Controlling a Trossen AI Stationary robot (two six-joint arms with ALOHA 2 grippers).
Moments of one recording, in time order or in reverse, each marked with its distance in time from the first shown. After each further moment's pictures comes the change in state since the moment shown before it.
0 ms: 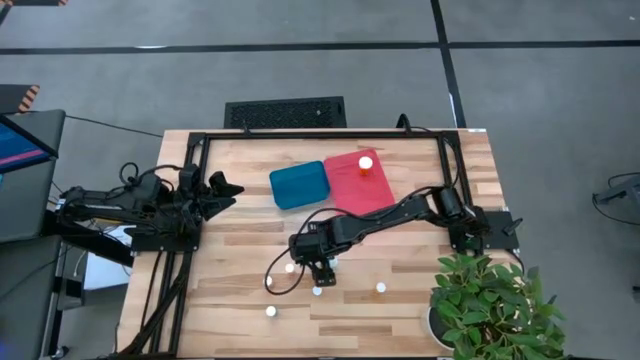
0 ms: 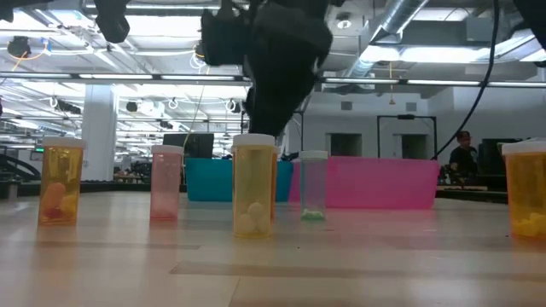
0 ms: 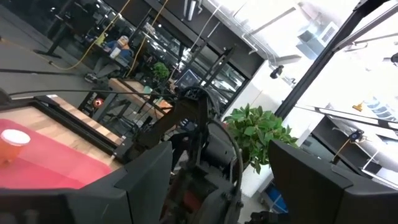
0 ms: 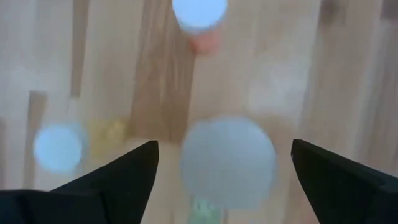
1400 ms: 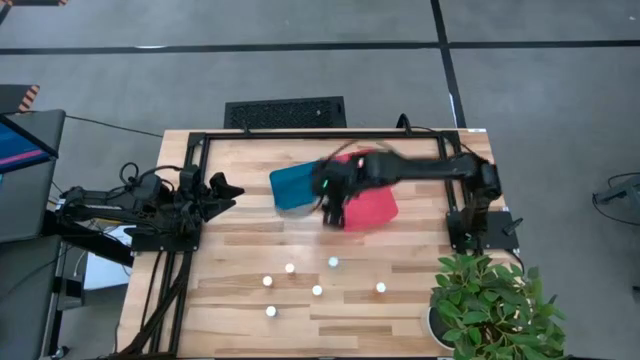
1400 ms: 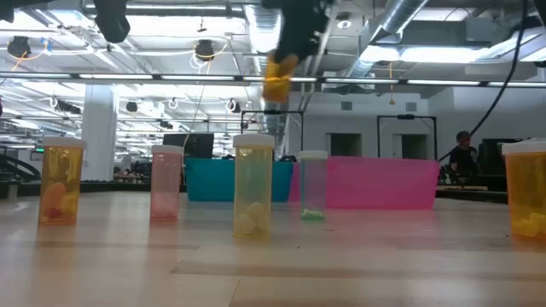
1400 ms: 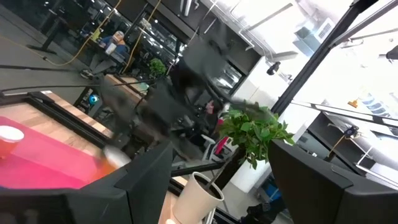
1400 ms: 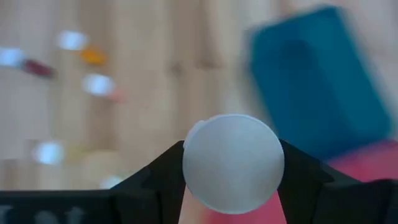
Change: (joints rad) left arm 0.000 0.000 0.000 -0.004 0.024 -0.004; right arm -0.244 -0.340 0.001 -0.161 0.081 -0.021
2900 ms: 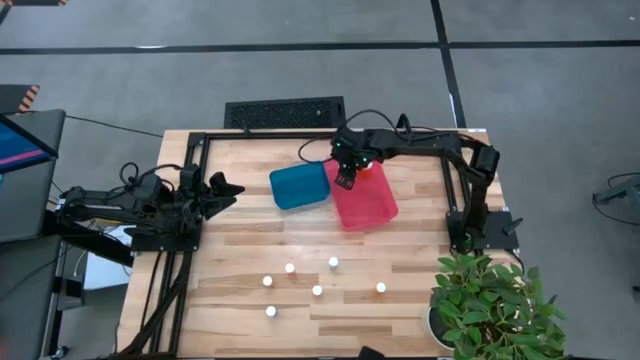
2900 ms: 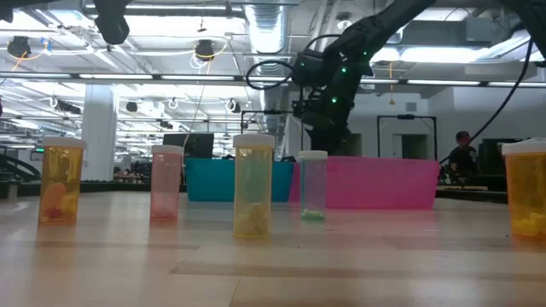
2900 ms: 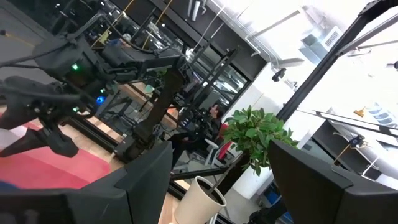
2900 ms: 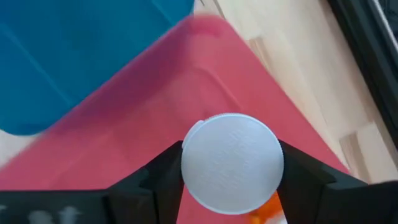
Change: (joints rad) left arm 0.000 0.000 0.000 -0.001 -0.037 -0.024; right arm -0.390 0.025 -0.457 0.379 0.029 -0.085
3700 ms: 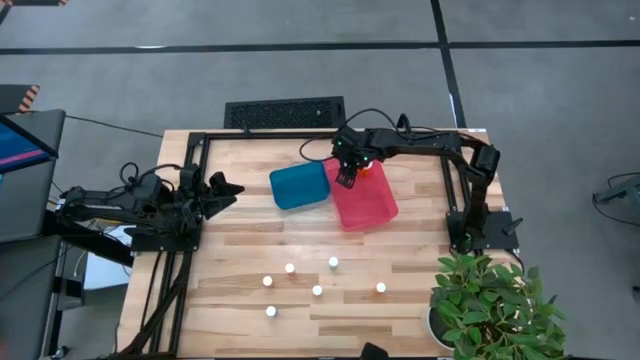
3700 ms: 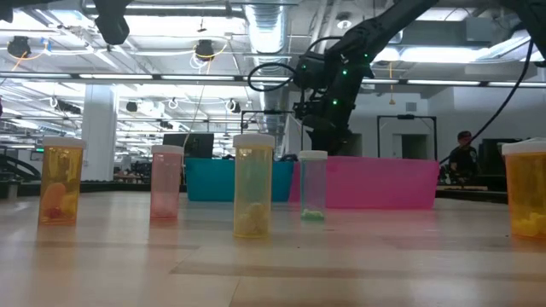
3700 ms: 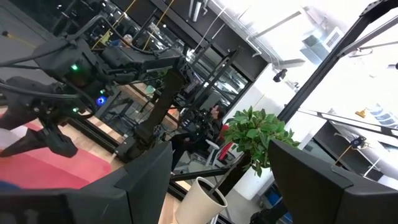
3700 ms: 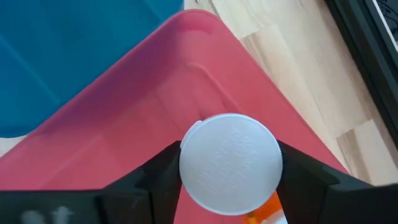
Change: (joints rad) left arm 0.001 0.000 0.000 0.000 -0.005 0.000; right arm -0.025 0.000 -0.012 0.015 0.008 0.001
